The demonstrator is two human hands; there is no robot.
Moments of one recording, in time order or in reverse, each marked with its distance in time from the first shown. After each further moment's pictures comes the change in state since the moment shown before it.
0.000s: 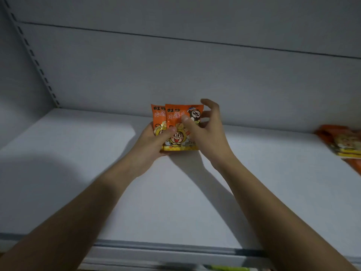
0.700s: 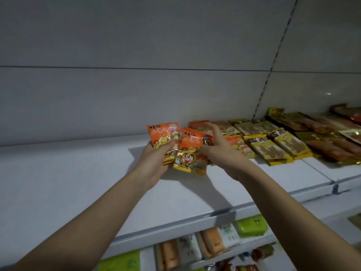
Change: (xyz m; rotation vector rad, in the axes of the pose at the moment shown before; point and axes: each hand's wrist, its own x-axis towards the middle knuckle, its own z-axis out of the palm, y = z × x) left_hand -0.027 -0.053 0.356 -0.171 -0.174 -0.139; right_hand -0.101 0.037 -0.378 -0.102 0.049 0.298
